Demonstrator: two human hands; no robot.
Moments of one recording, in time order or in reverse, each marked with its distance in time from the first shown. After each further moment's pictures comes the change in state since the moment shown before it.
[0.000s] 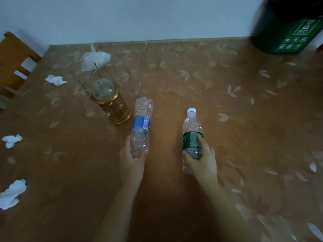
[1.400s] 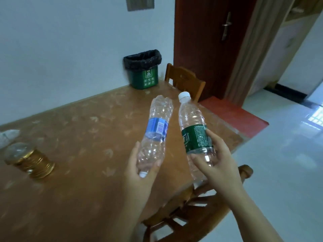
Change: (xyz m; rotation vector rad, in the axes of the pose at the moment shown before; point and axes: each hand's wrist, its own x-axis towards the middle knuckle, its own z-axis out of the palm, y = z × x) left_hand -0.282 0.121 -0.007 -0.412 -0.653 0.557; right_hand -0.281 0.000 -0.259 0.072 0.576 -0.272
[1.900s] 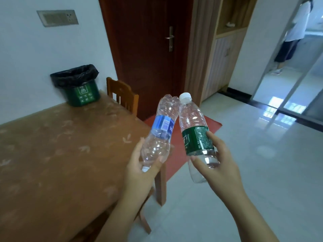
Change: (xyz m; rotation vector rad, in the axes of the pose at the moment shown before) left_hand -0.038 0.064 0.306 -0.116 -0.252 0.045; right_hand 0.035 0.113 -0.278 0.008 0.233 0.038
